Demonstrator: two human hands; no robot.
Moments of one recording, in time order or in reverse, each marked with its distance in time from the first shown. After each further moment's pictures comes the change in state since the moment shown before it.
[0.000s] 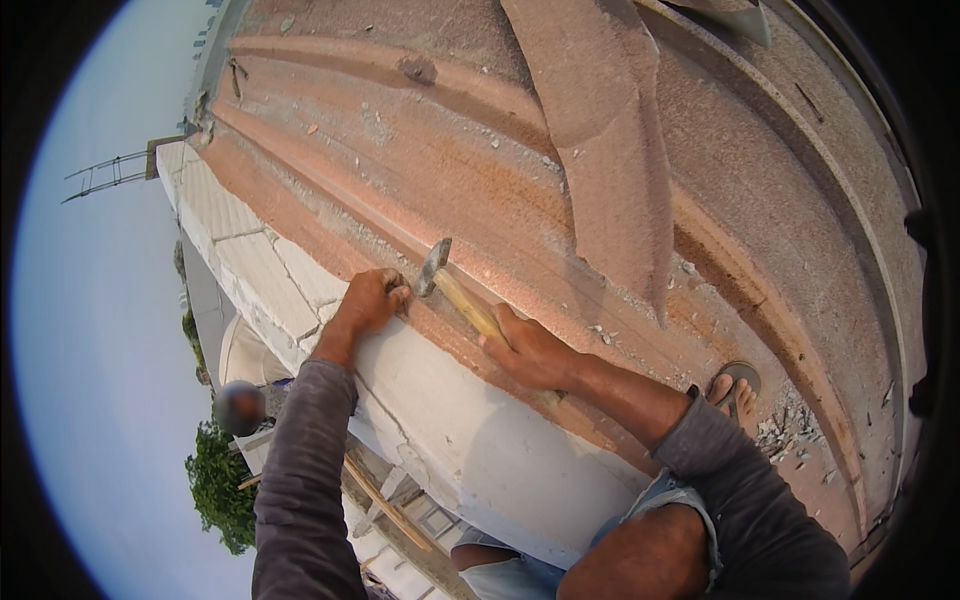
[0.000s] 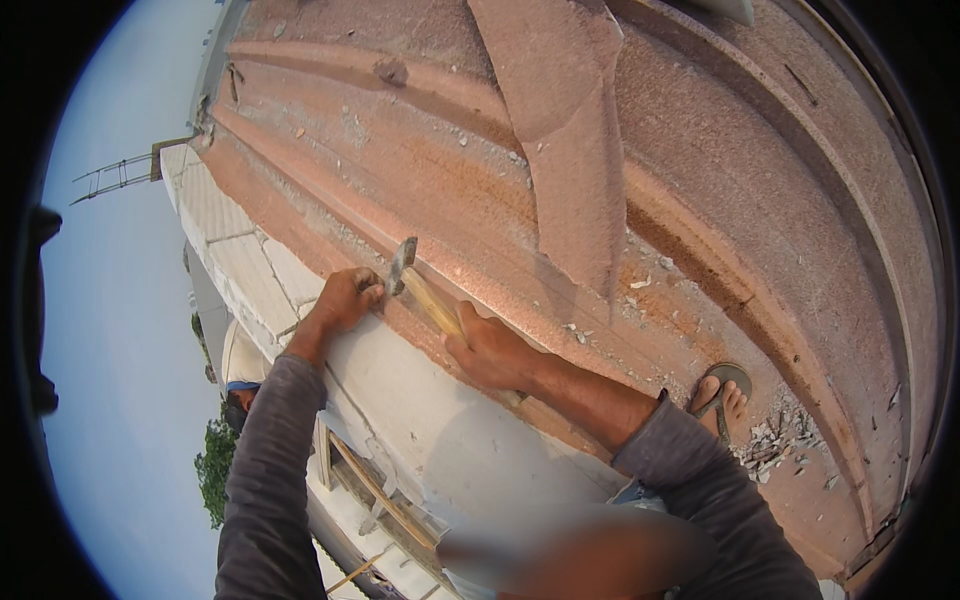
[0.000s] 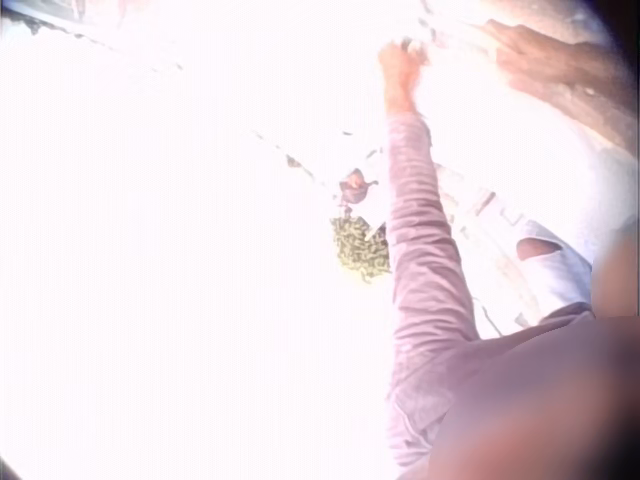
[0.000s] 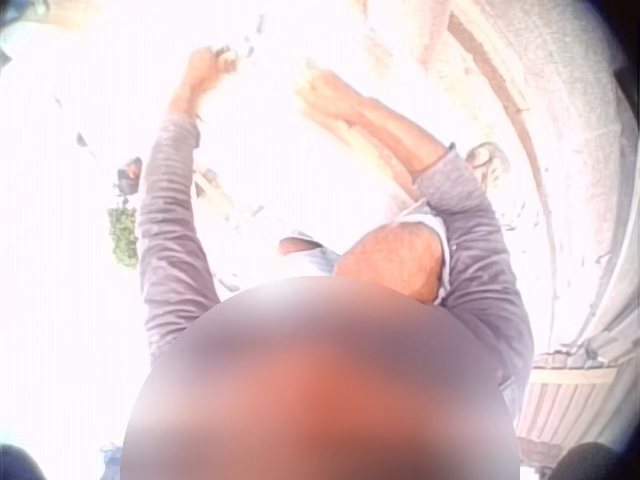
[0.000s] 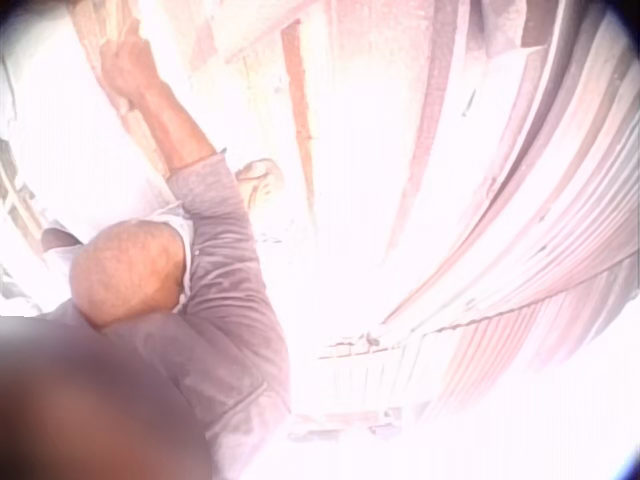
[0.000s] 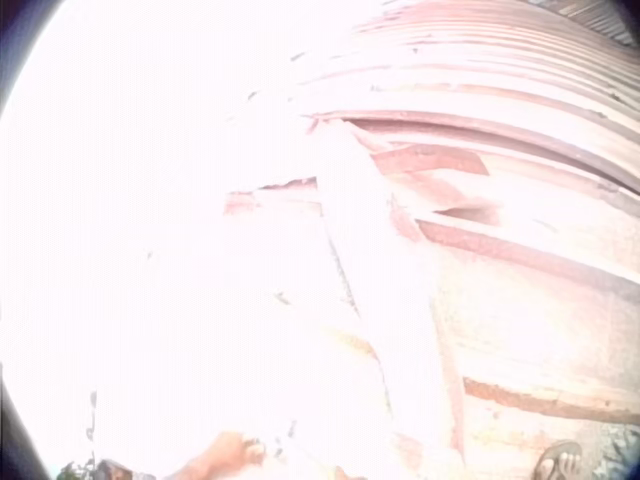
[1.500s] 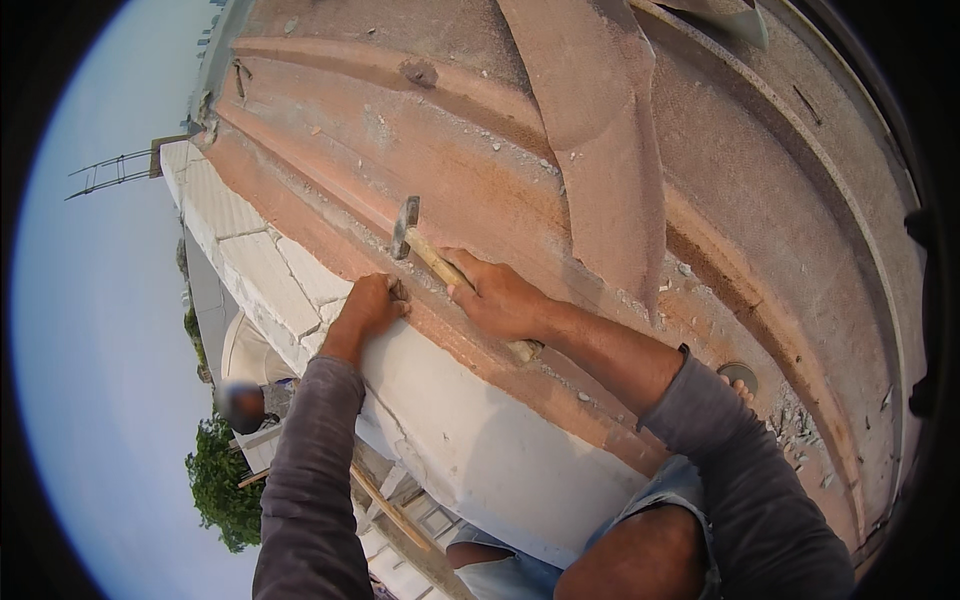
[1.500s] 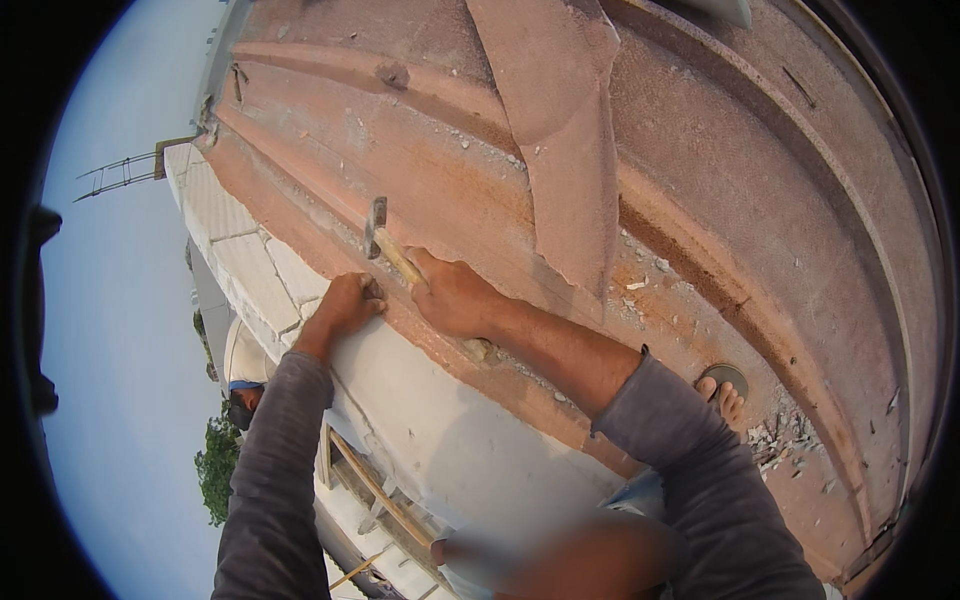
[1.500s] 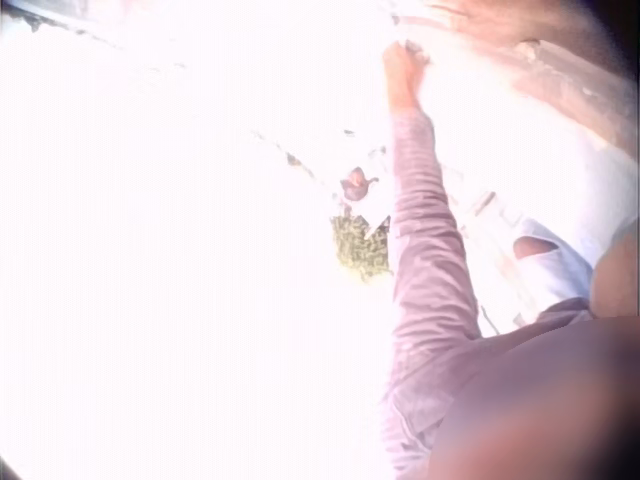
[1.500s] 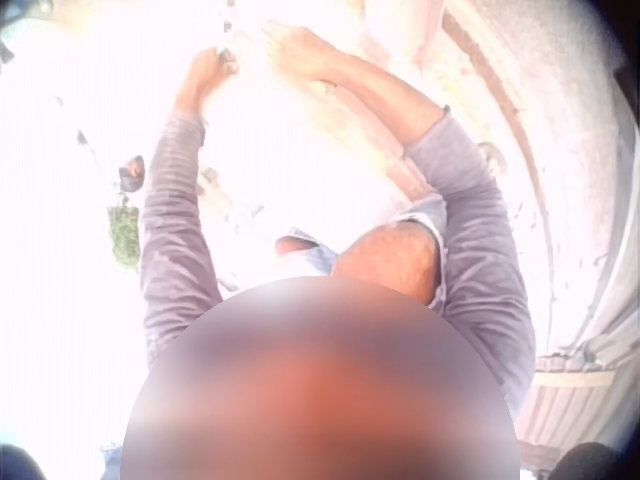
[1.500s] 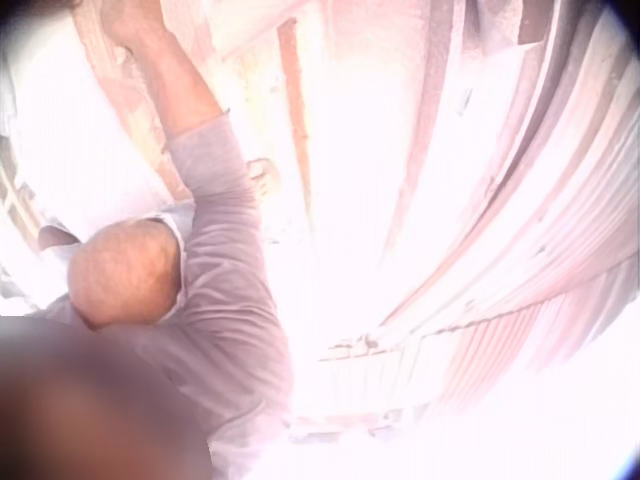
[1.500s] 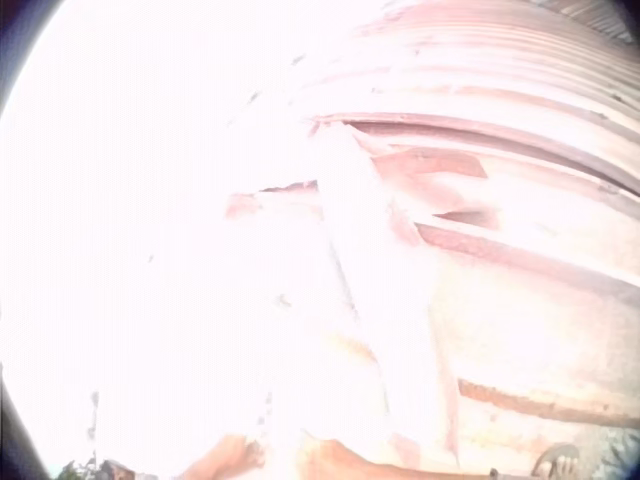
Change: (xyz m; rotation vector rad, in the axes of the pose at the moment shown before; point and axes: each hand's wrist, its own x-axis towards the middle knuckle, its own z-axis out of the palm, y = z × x) left_hand 0.002 -0.012 0.008 0.061 -0.044 -0.037; right_hand 0.045 -0.045 -0.029 -0.078 0.114 -0.211
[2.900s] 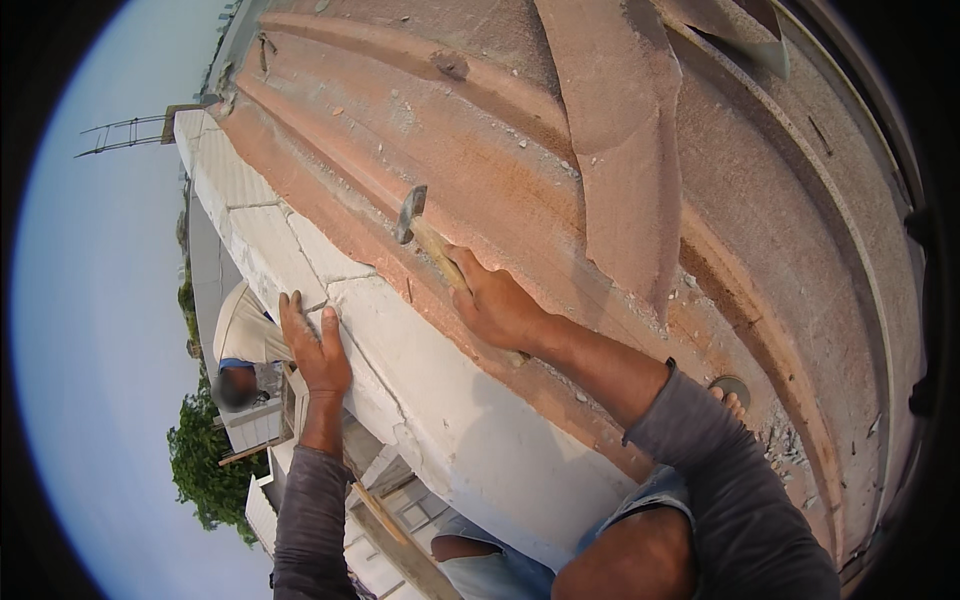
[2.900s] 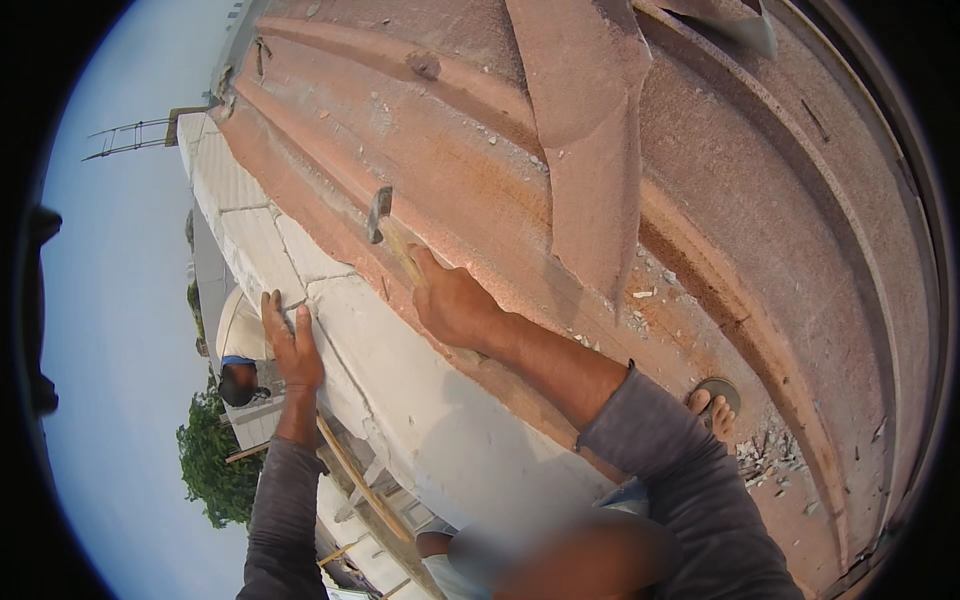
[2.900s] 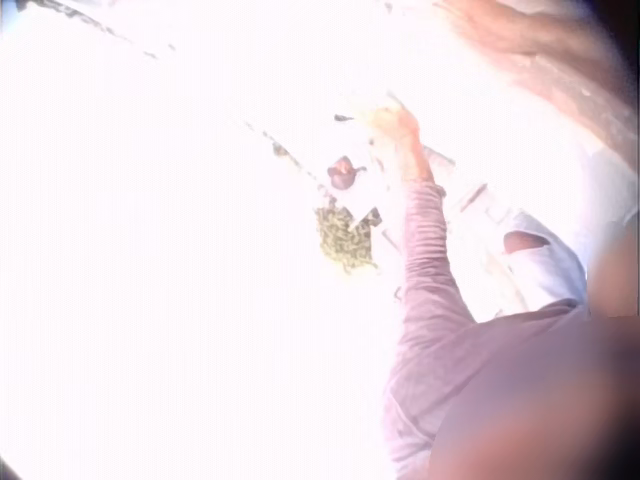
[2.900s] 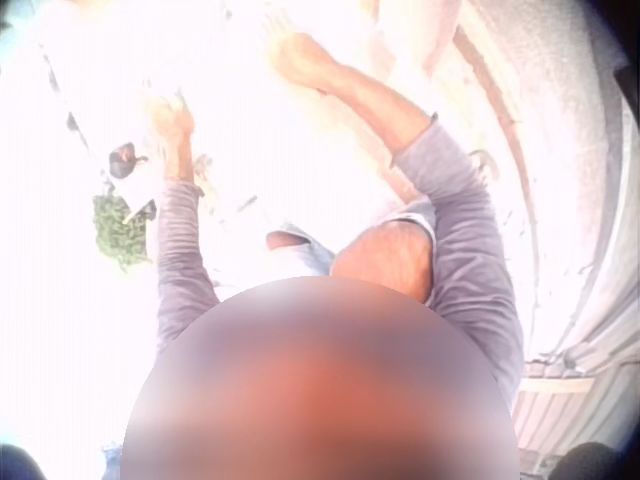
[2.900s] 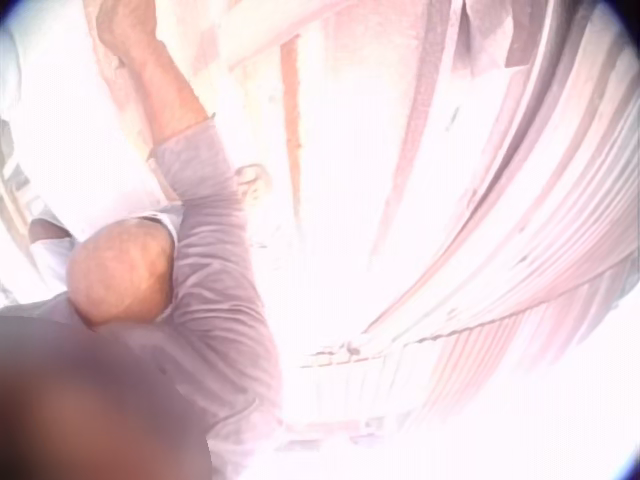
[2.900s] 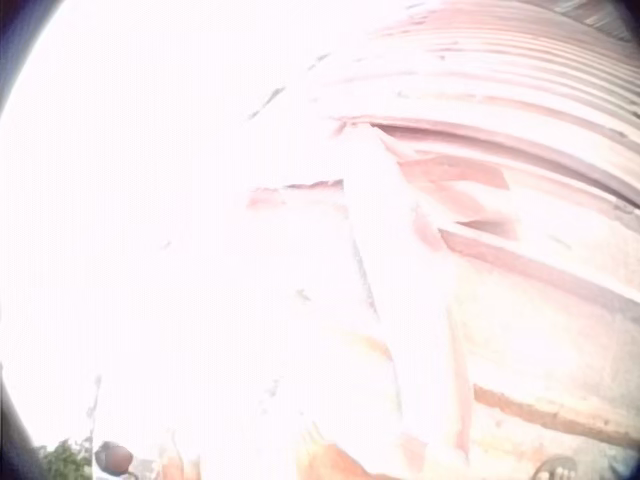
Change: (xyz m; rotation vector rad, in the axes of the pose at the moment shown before) left_hand -0.137 -0.017 0.015 -0.165 0.954 -0.222; right_hand -0.003 -0.015 0.017 -0.018 -0.072 0.068
